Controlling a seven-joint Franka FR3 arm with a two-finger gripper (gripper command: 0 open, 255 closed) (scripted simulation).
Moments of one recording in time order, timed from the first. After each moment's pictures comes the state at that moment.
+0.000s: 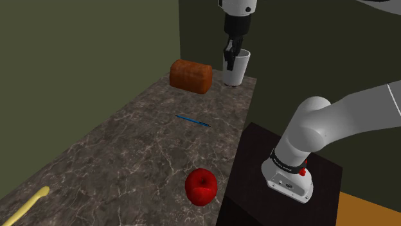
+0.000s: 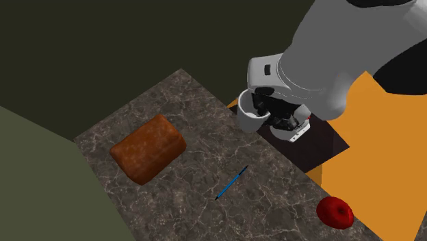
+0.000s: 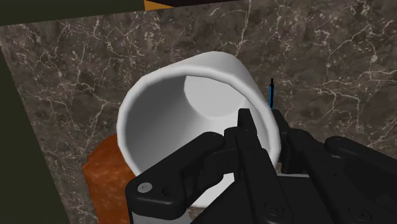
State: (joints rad) arm 0.02 -0.75 0.16 -2.25 0.01 1.51 -0.08
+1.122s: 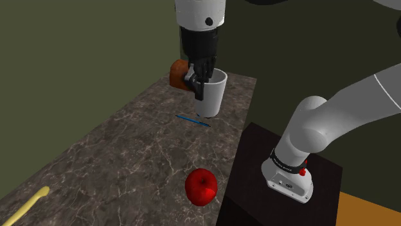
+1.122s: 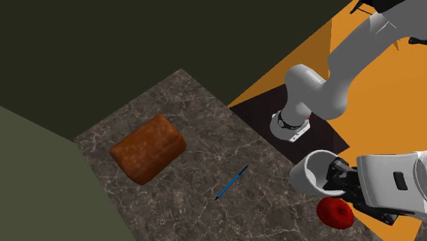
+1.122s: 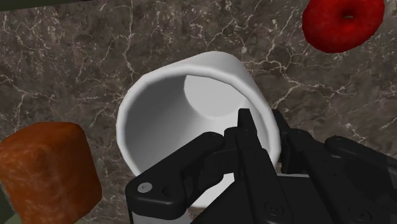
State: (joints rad) arm 0.09 -0.57 0.55 -2.03 0.19 1.49 0.35
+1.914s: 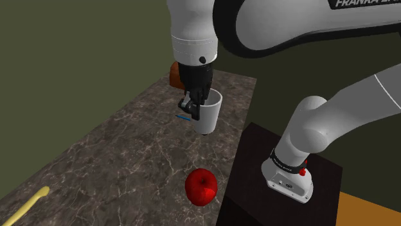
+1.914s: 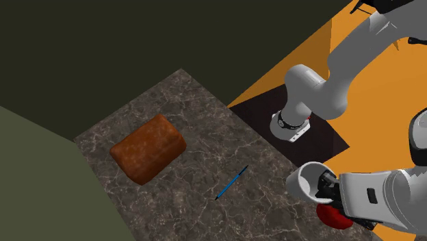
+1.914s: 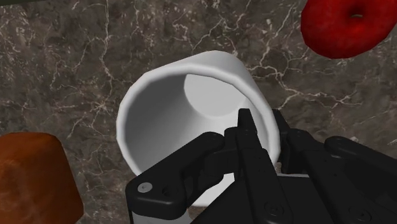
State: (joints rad) arm 0.10 -0.58 0.60 -2.18 0.22 1.63 0.38
